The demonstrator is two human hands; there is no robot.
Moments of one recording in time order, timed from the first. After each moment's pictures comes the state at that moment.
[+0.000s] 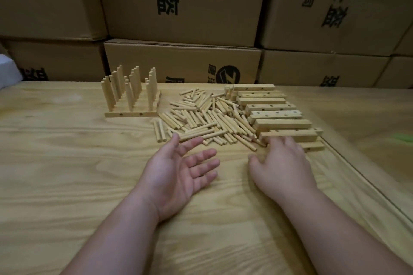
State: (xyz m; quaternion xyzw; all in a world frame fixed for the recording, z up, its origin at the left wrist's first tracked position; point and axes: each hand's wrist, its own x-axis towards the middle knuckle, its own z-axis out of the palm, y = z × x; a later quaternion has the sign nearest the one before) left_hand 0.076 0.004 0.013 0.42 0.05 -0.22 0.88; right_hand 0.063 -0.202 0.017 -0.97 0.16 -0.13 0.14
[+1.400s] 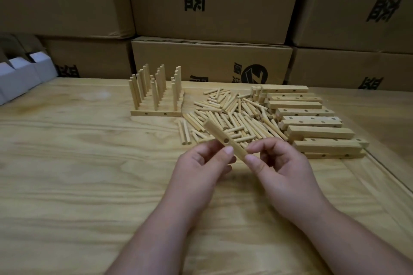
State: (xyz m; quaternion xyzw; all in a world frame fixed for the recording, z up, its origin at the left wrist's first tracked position) left_hand 0.076 0.005 0.002 0.60 -0.05 0.02 0.79; right_hand 0.069 -0.161 0.012 -0.78 -0.12 -0.17 0.59
